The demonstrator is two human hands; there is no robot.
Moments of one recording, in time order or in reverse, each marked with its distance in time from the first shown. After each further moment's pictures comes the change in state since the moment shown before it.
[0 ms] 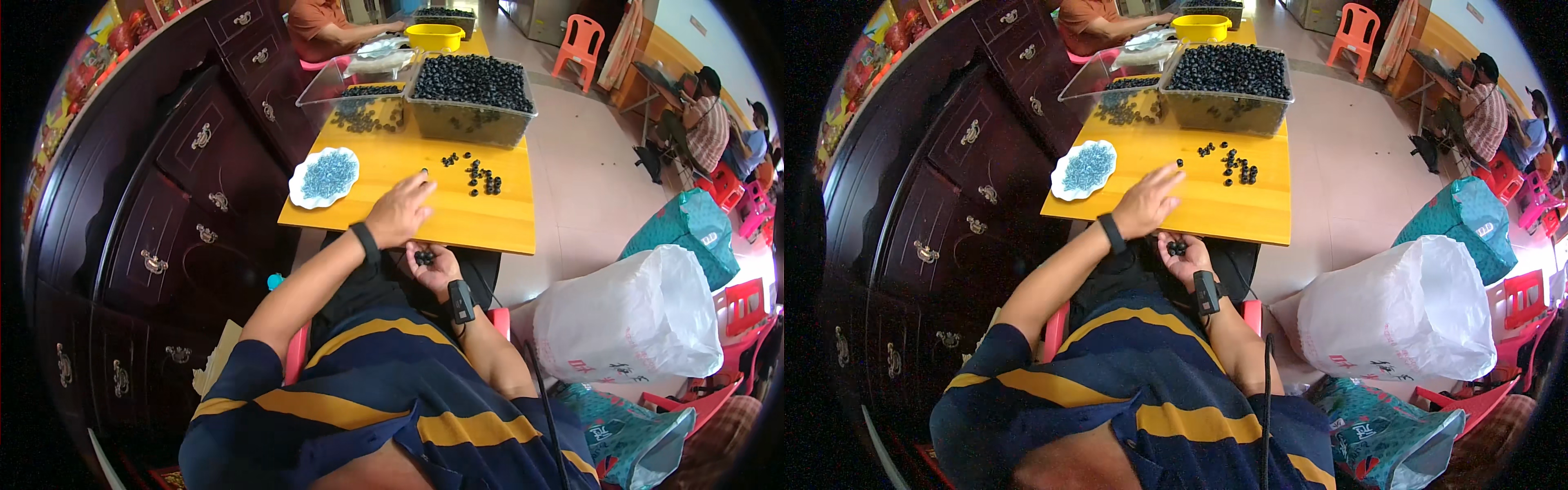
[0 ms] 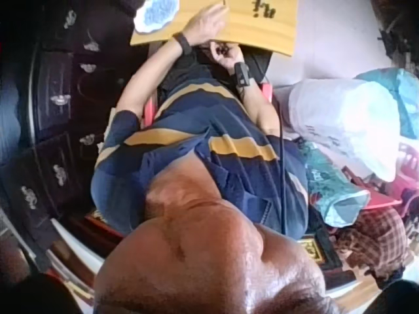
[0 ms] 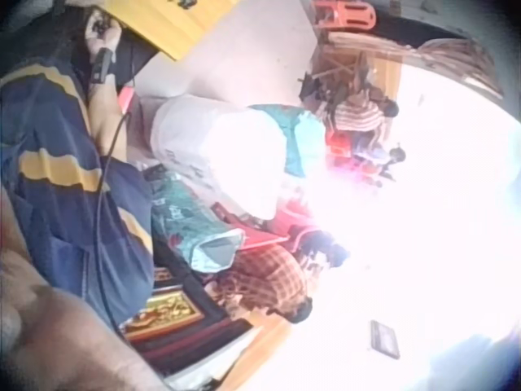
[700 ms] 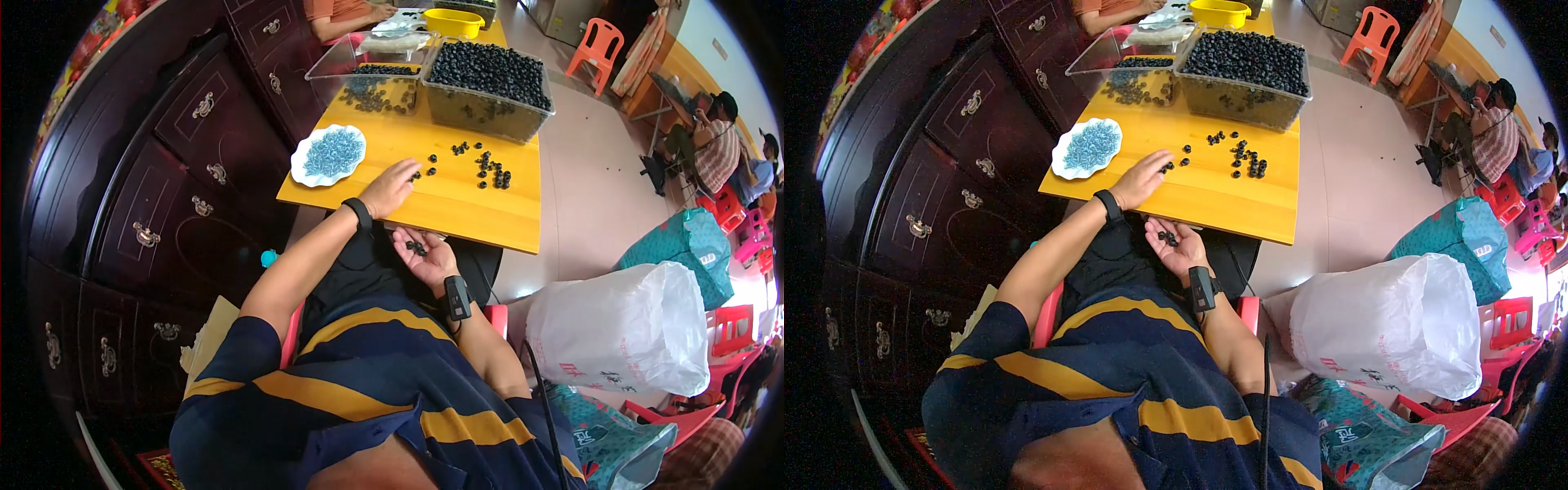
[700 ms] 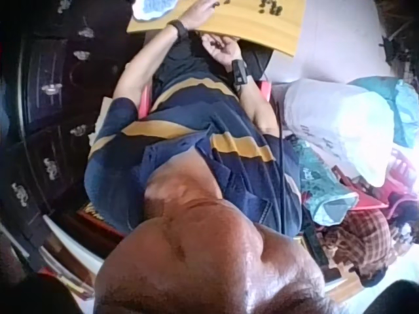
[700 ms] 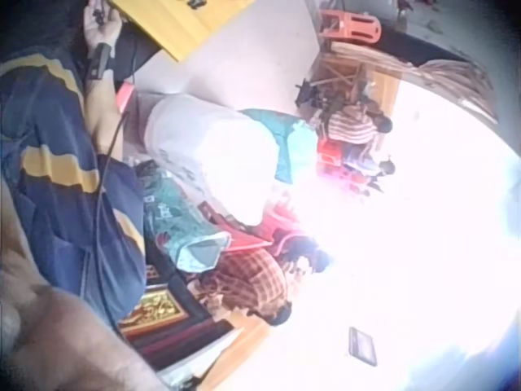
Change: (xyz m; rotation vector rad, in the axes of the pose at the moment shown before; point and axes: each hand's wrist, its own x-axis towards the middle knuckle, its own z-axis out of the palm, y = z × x) left_hand -0.014 -0.088 0.031 -0.282 0.032 -0.190; right_hand -0.005 0.013 0.003 -0.113 -0.119 0.091
